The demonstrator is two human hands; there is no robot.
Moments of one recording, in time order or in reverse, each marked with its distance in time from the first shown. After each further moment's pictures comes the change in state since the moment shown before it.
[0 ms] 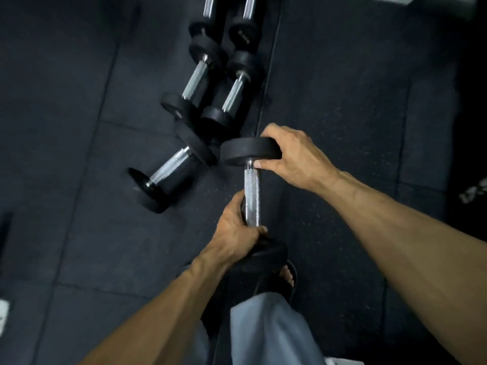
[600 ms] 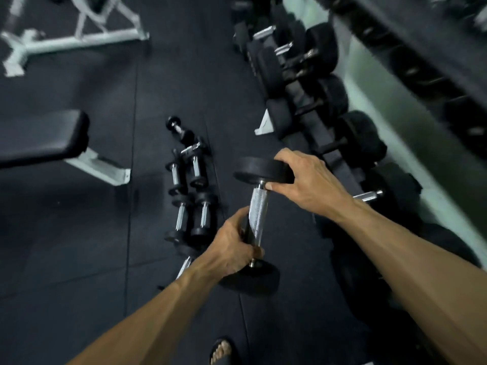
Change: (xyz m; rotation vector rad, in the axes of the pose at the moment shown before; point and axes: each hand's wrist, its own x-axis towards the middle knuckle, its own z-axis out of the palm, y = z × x) left_hand -0.246 0.284 -0.009 0.398 -0.385 0.422; right_hand -0.247 -0.179 -0.289 -0.070 0.596 0.125
